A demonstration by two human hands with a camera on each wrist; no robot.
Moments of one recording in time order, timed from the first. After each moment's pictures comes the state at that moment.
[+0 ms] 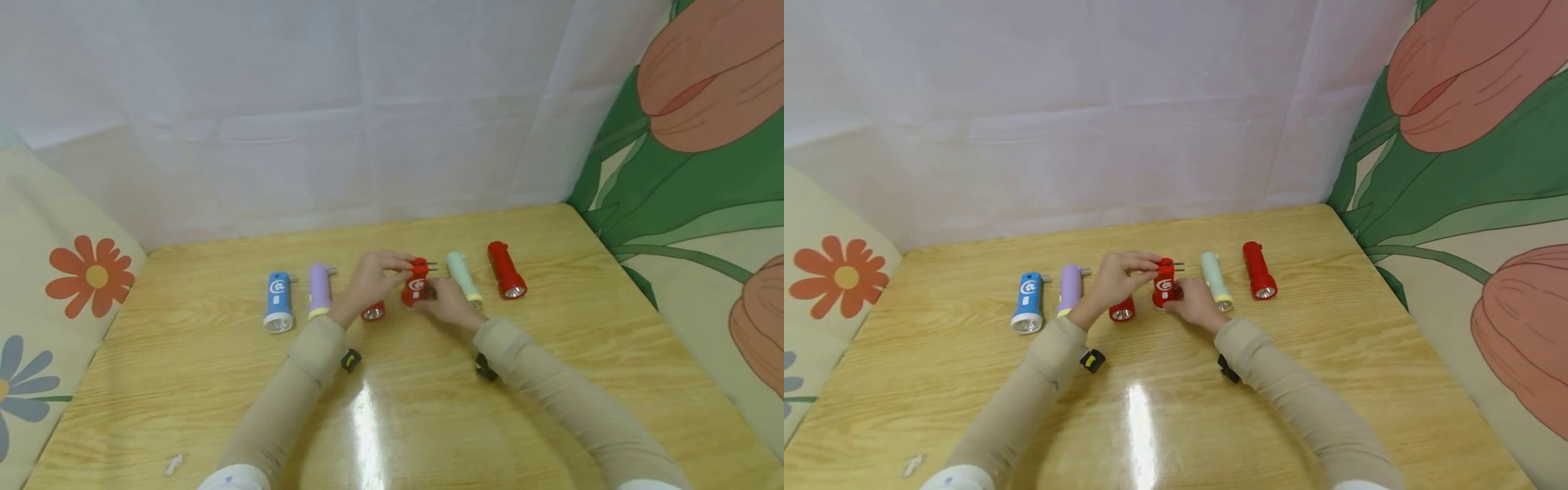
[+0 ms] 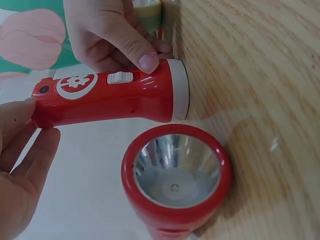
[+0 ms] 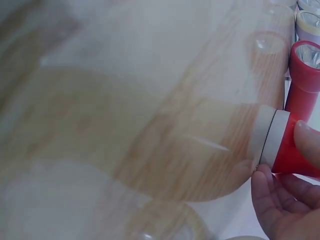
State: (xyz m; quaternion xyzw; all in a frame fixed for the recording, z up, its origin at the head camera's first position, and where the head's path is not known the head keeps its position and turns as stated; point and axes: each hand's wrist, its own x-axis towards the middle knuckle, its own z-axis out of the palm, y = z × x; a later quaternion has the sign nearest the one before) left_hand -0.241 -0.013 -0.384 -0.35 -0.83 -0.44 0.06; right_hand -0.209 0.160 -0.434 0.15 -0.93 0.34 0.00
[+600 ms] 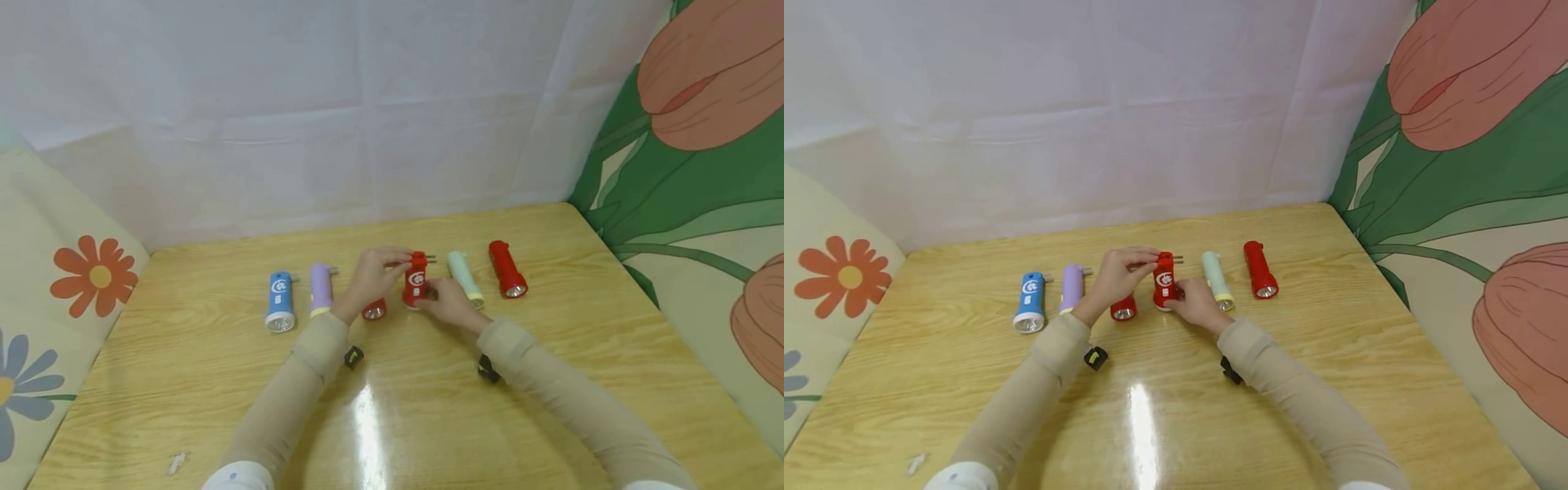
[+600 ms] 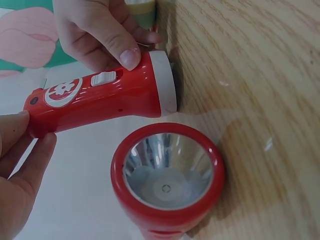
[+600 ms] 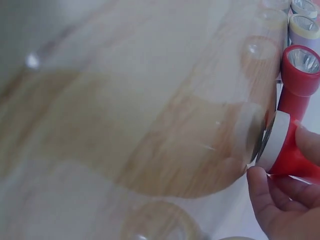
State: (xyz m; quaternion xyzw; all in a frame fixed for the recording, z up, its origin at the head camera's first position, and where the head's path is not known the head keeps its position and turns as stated) left_hand -0.249 -0.012 -0.389 -0.35 -0.83 -0.44 0.07; right_hand -0.205 0.159 -0.431 0.14 -0.93 0.34 0.00
